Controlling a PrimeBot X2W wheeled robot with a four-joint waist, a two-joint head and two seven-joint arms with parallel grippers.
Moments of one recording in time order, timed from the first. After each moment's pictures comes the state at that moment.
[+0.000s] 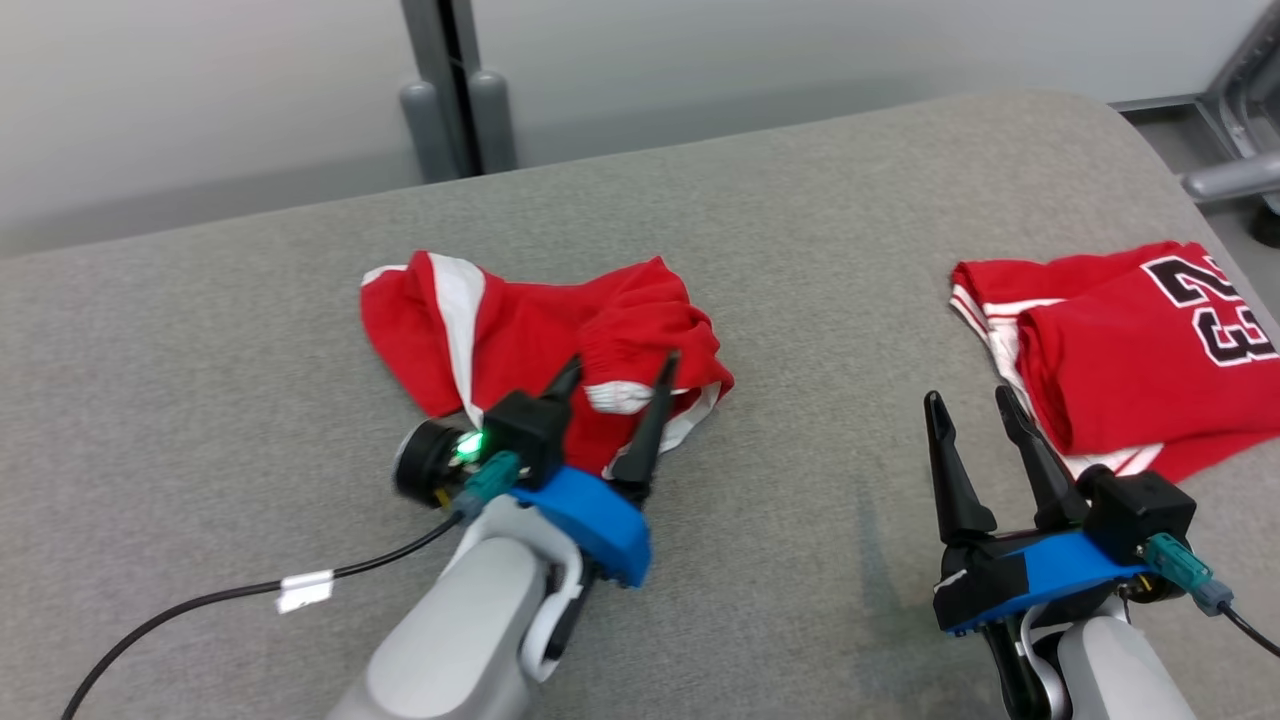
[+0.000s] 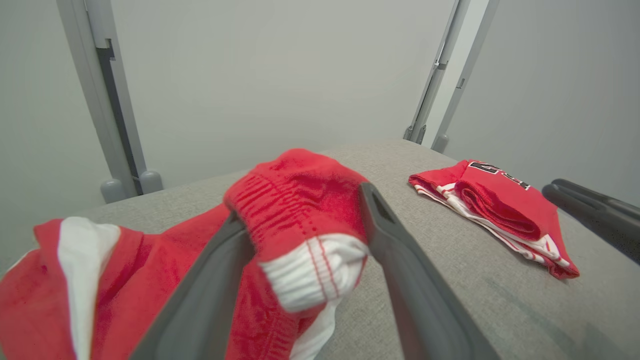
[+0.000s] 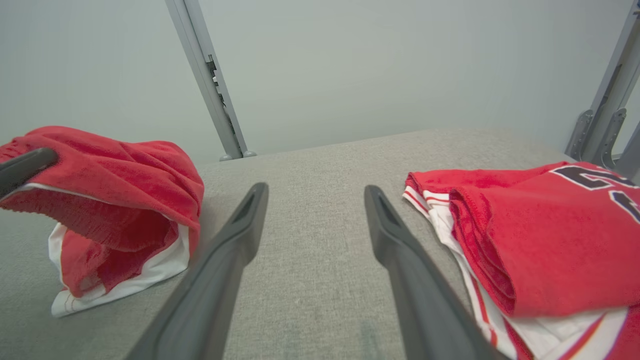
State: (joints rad) left arm -0.53 0.05 -0.68 0.56 -0.45 0.00 -0.26; right arm -0.24 -0.05 0.05 0.34 0.22 0.13 -0.26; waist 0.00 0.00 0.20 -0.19
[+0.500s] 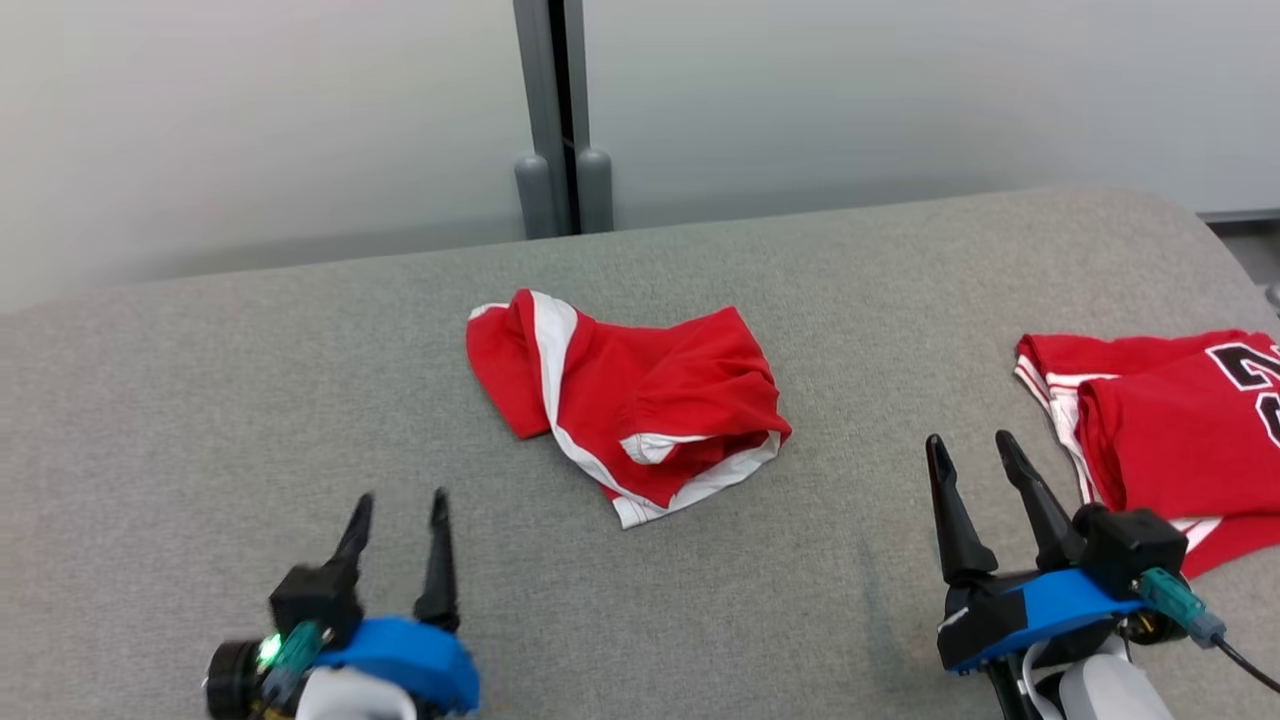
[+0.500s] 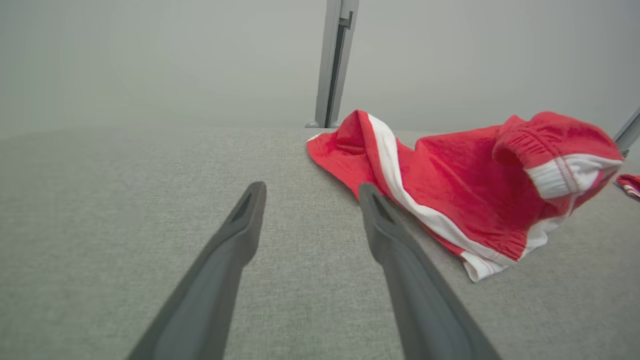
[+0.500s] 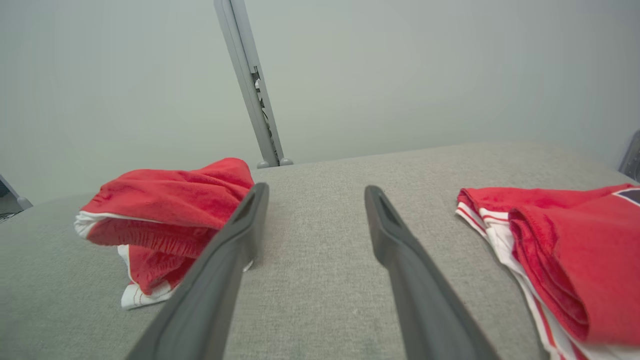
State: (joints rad) left arm -0.18 0.14 -0.33 0.46 -0.38 0.09 -0.26; right arm -0.19 -0.05 0.04 0.36 0.22 0.13 -0.26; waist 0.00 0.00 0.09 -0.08
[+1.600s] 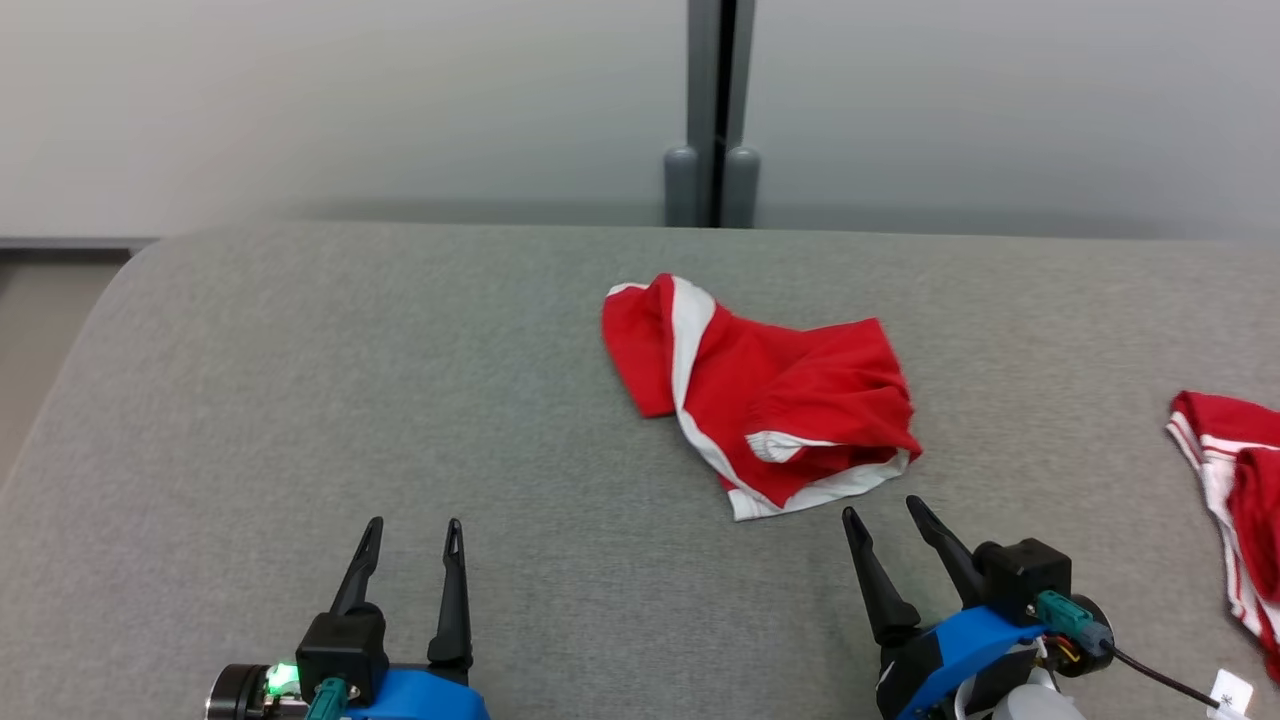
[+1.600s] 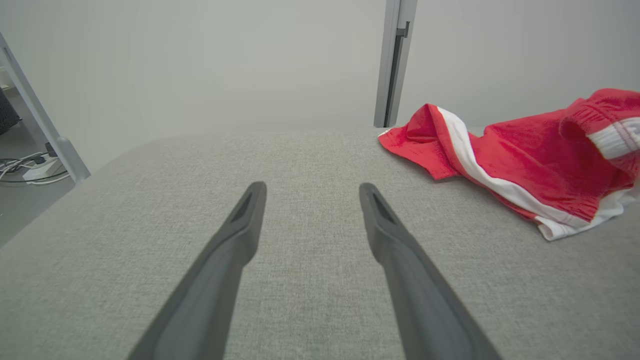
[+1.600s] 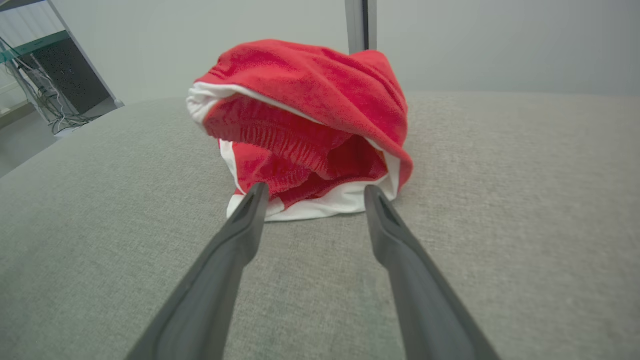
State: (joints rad) left arm -0.01 0.06 -0.16 0.31 -0.08 0.03 -0.26; right arm -0.20 -0.05 0.18 0.53 0.21 0.13 -0.26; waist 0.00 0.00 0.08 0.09
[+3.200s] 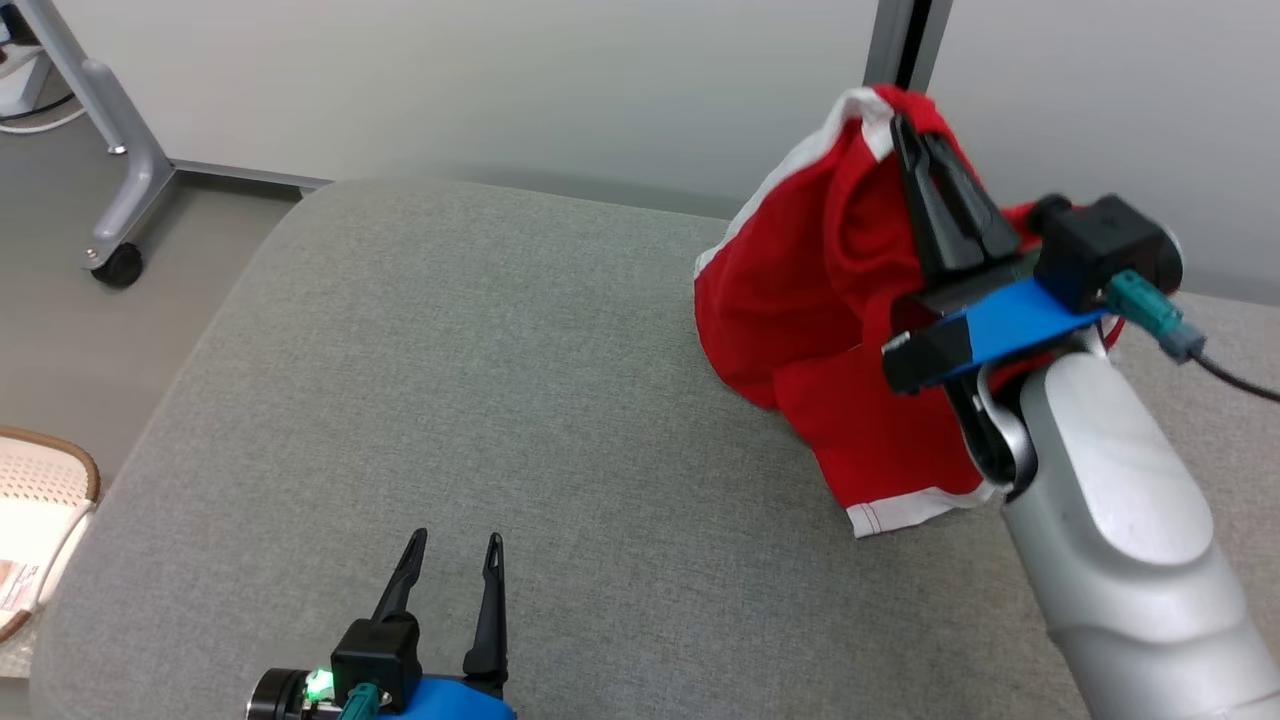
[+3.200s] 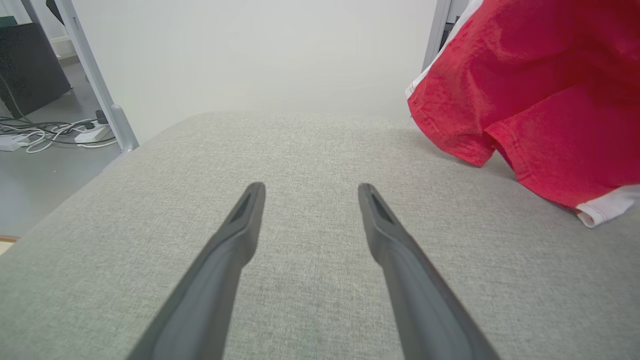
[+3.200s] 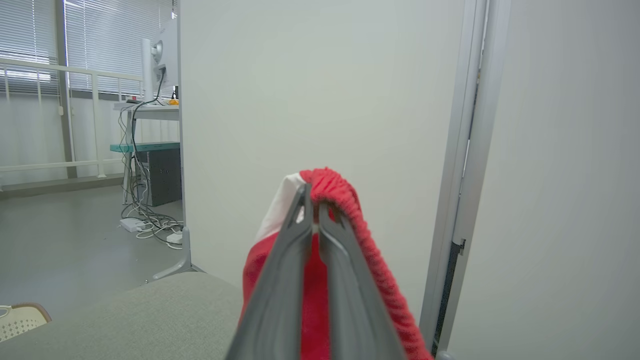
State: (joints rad) left arm -0.02 0.05 -0.24 0.33 -0.13 0.02 -0.26; right arm -0.66 -0.09 0.19 0.44 0.16 0.13 -0.26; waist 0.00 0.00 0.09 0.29
